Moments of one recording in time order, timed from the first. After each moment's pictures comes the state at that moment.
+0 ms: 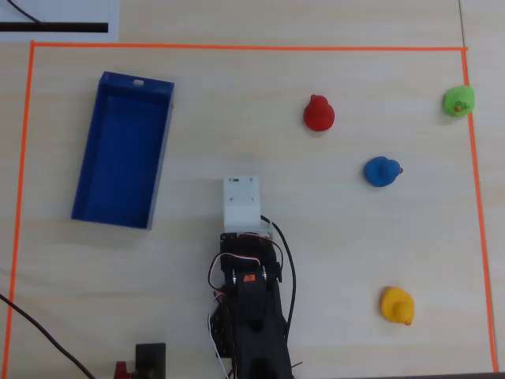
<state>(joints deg) -2.2 189.8 178.4 75.4 -82.6</state>
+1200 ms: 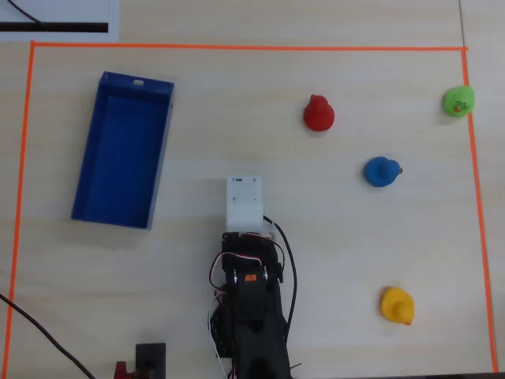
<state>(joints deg) -0.7 189.8 178.4 75.4 -82.6</state>
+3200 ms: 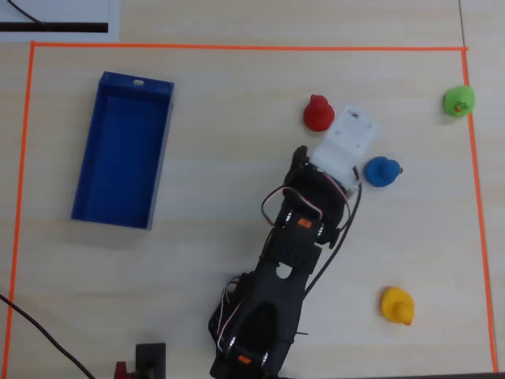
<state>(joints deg) 31.6 134.0 129.2 47.7 -77.2</state>
